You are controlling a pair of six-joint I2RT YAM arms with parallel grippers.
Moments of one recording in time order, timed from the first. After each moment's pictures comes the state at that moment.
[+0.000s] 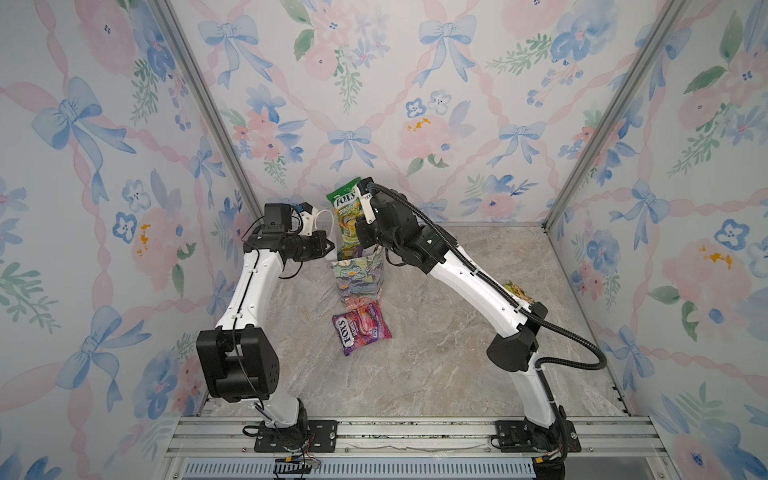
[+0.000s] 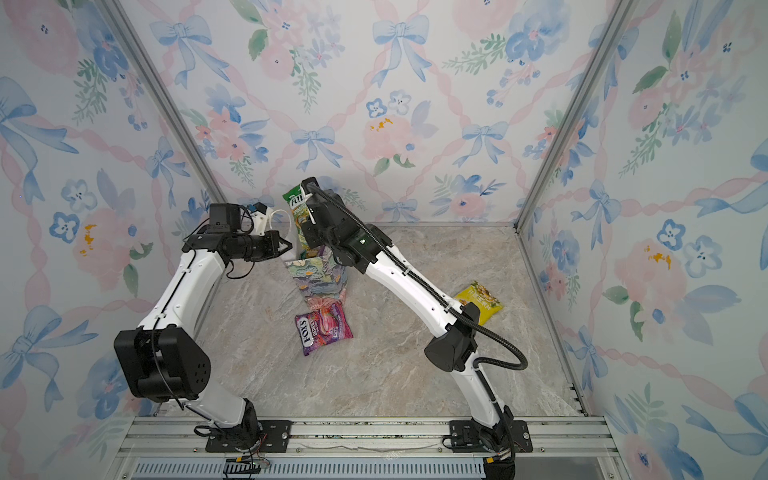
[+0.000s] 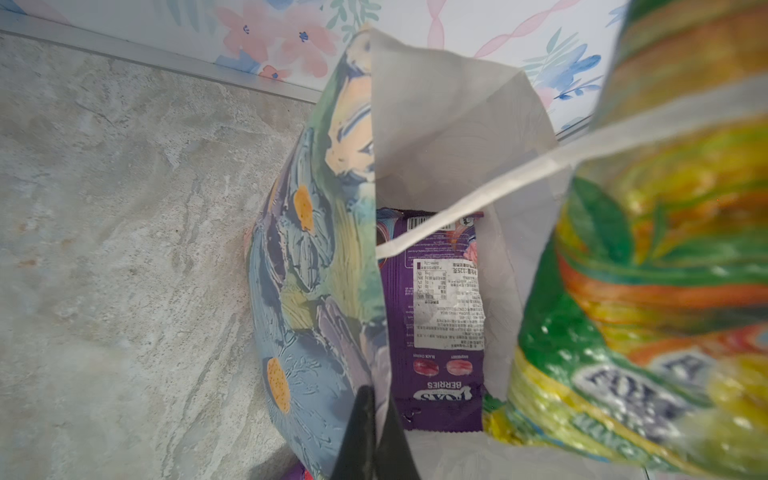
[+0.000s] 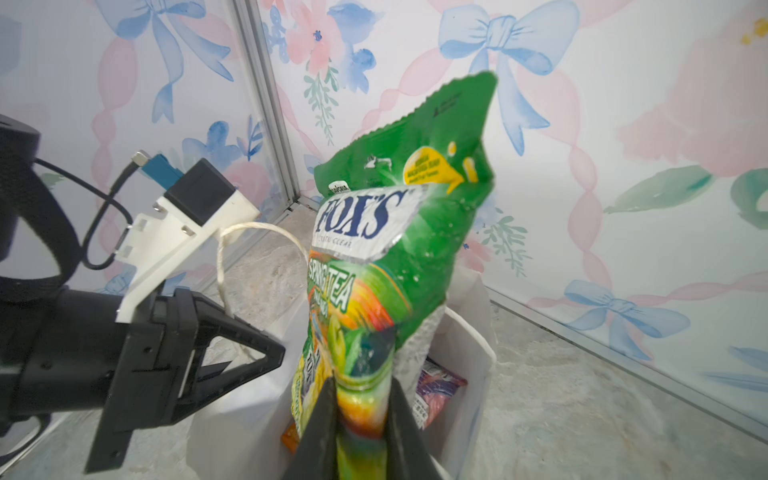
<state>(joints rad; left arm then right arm) 0.05 1.61 1.51 -0.73 0.58 -0.17 0.92 2.20 2.54 -0.72 0.33 0.10</state>
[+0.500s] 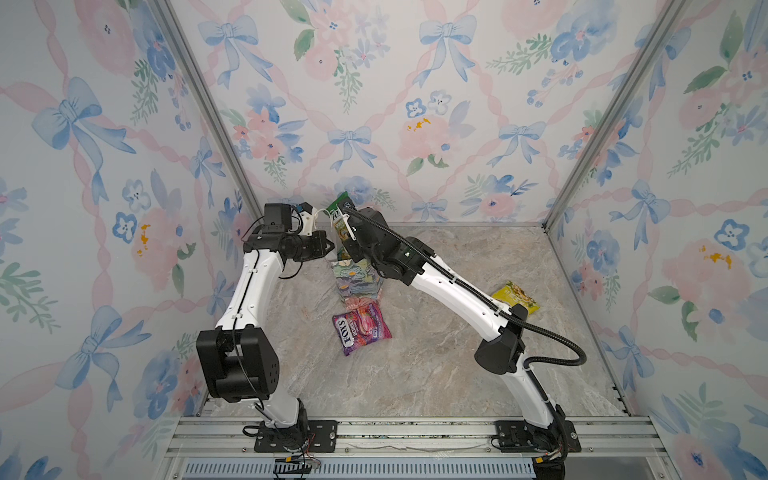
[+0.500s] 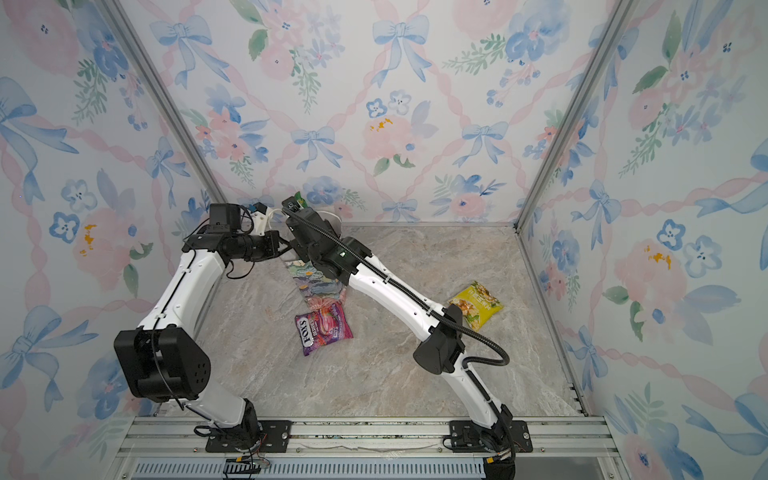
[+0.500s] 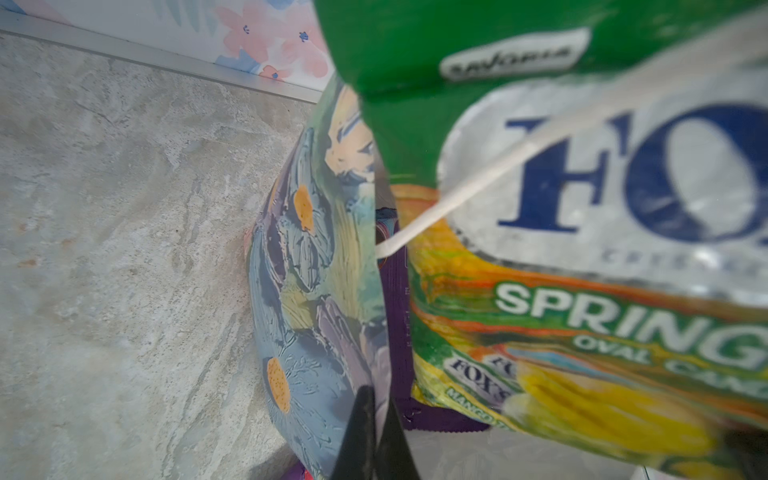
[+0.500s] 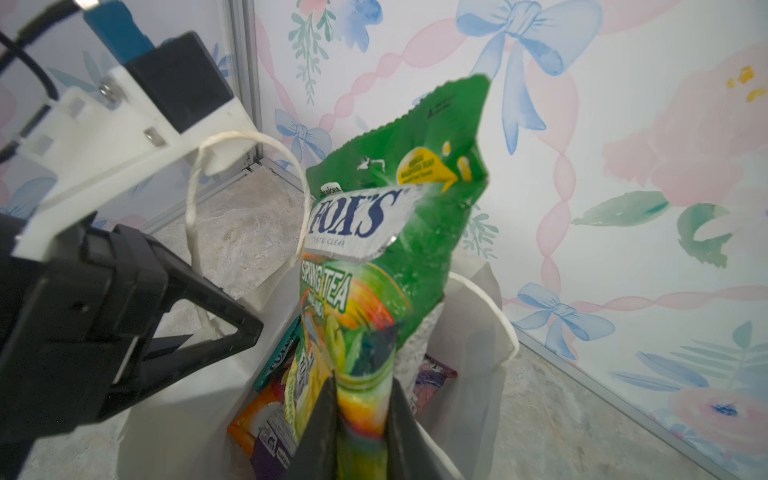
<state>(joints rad) 0.05 1.61 1.51 -0.73 0.58 -0.17 0.98 2.29 2.55 -0.72 0.48 -0.04</state>
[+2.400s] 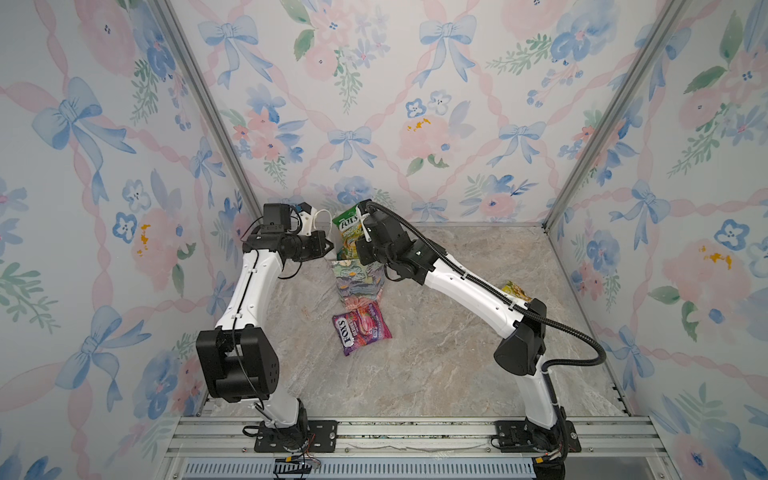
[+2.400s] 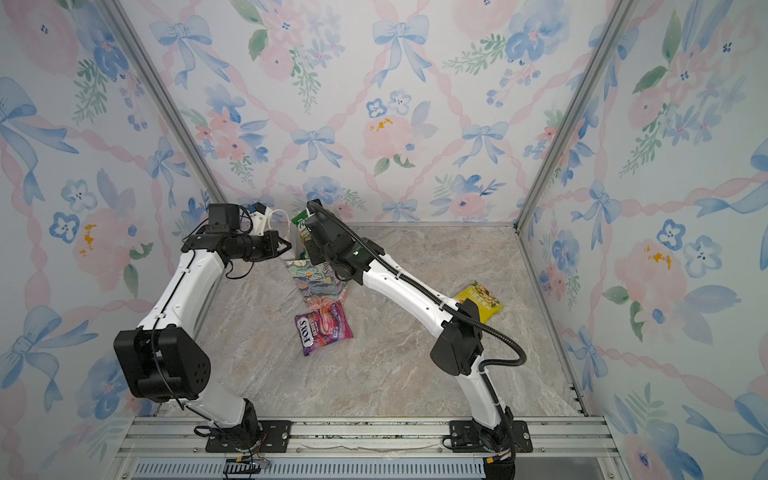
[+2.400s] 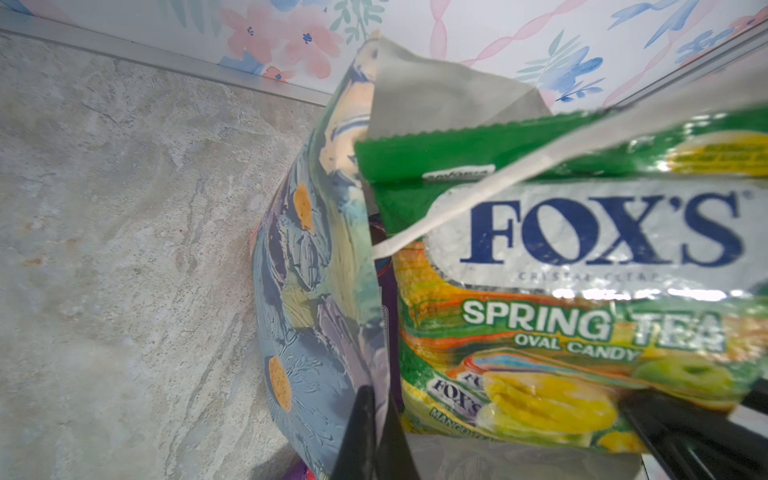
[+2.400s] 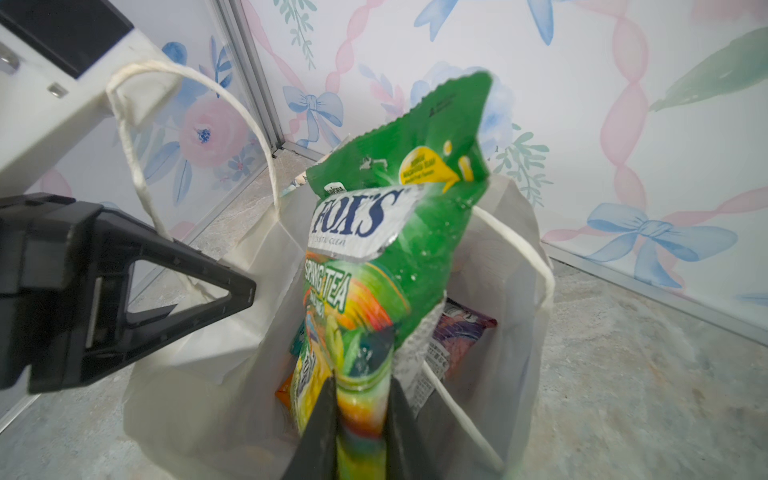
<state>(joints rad) 0.06 1.61 1.51 -0.73 0.58 -0.17 0.91 2.13 2.25 -0.63 0.30 0.24</state>
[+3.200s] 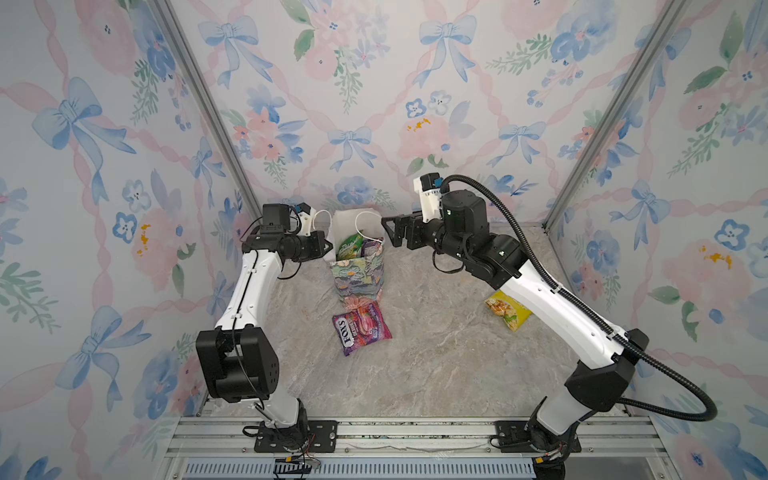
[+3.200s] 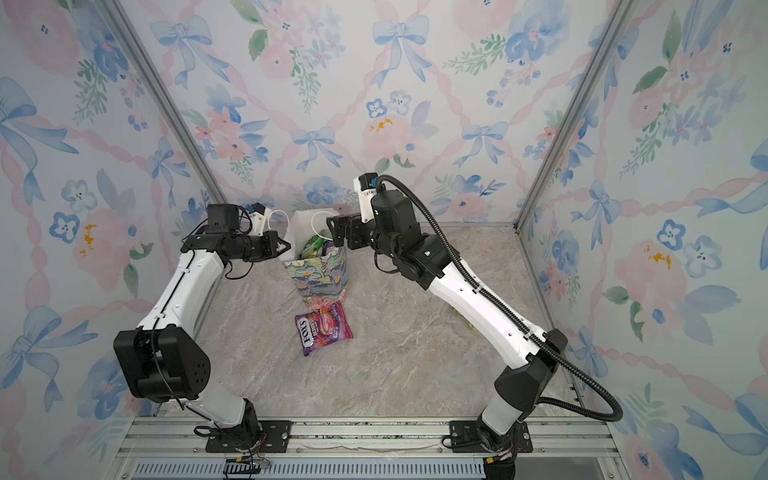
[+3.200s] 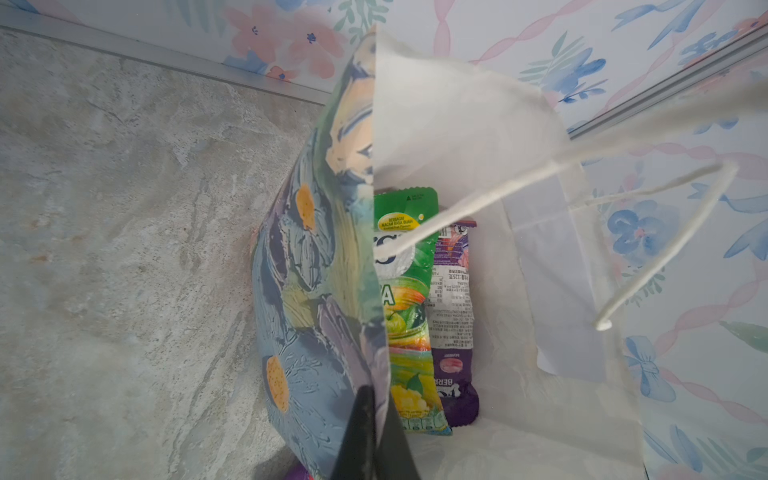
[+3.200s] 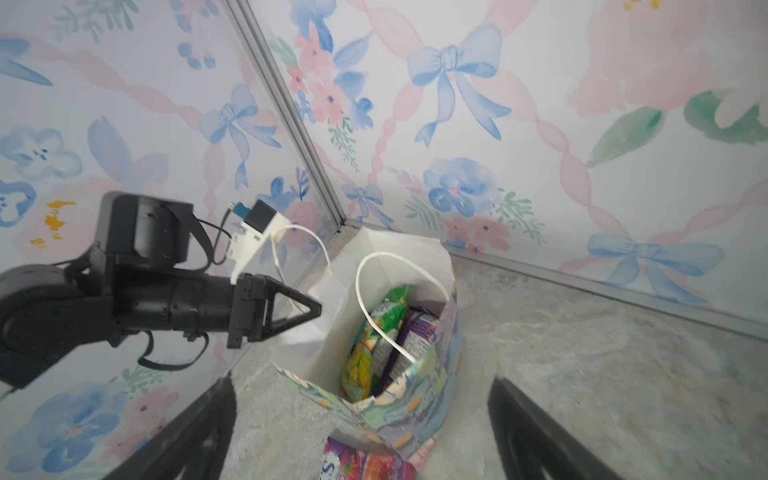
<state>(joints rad) 0.07 1.61 1.51 -0.73 0.58 -0.17 0.79 1.62 1.79 -0.49 0.06 0.35</state>
